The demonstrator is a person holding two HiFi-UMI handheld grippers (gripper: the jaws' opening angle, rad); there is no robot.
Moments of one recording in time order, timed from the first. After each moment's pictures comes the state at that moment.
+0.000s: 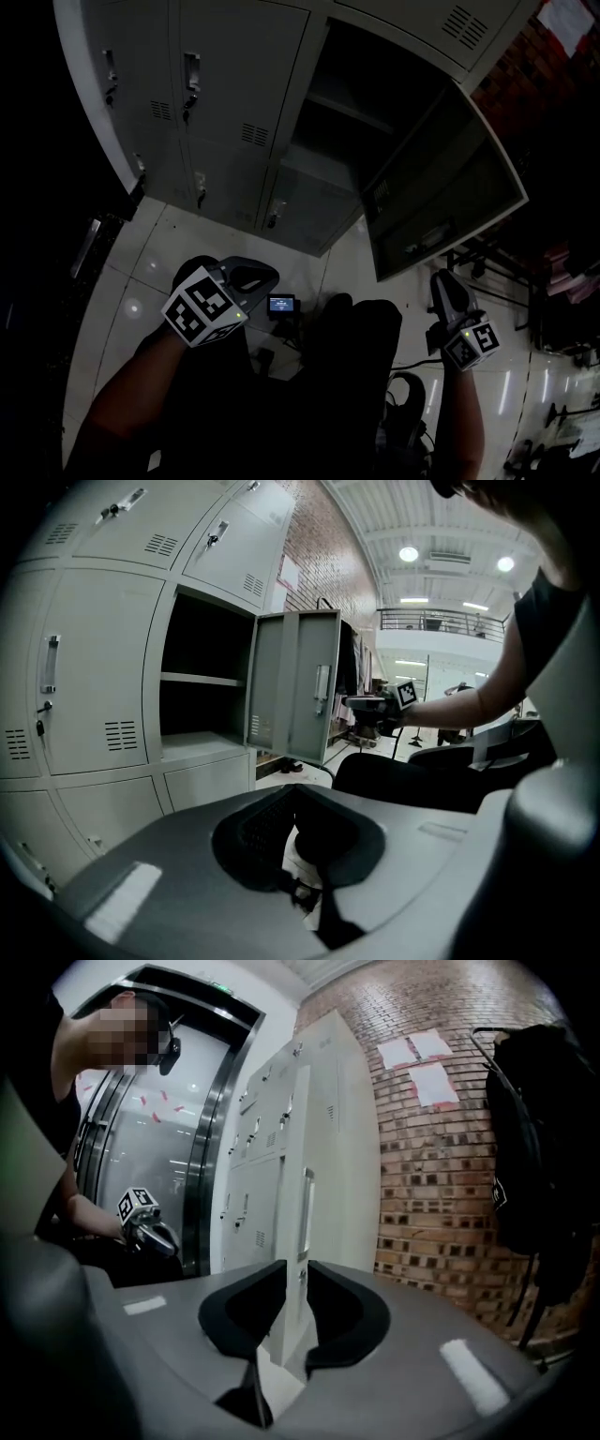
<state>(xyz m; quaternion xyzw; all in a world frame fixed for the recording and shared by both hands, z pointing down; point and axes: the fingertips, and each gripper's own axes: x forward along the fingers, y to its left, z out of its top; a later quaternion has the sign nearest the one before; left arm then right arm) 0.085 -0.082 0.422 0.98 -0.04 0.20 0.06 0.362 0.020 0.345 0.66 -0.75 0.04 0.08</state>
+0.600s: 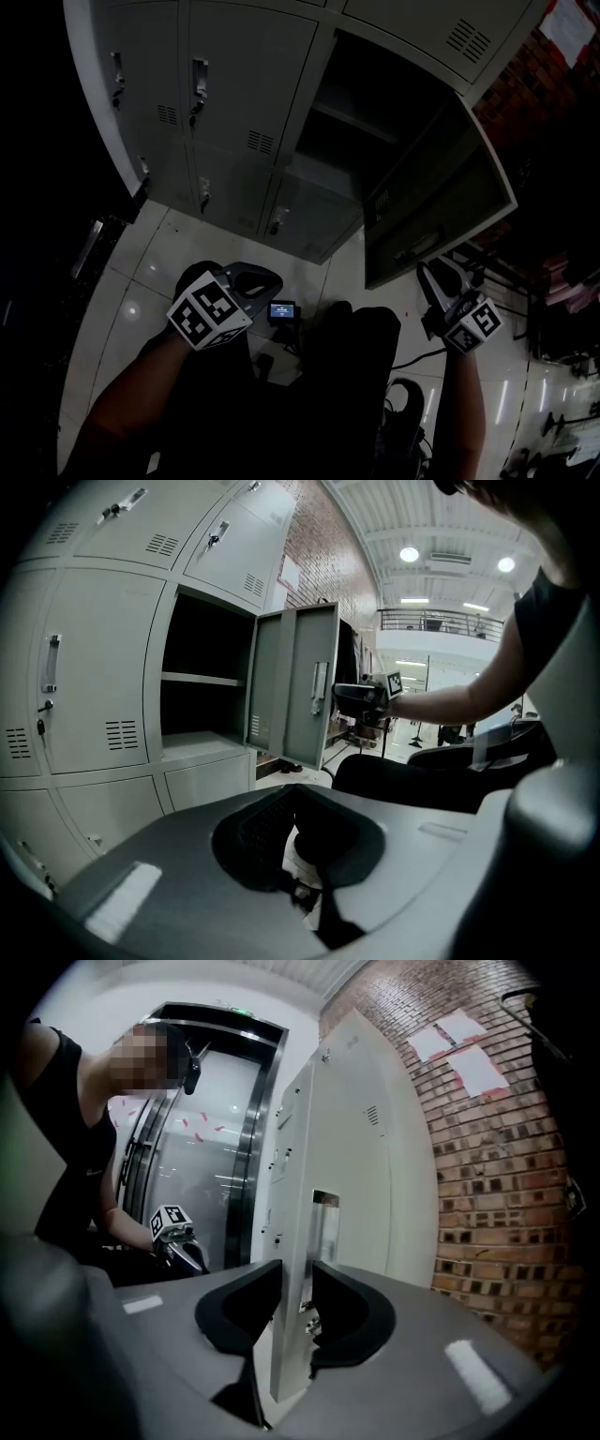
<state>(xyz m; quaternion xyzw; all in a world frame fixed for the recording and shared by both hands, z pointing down) 0.088 -0.081 0.421 0.98 -0.04 0.20 0.06 0.306 -0.028 0.304 0.53 -0.85 0.01 0.04</state>
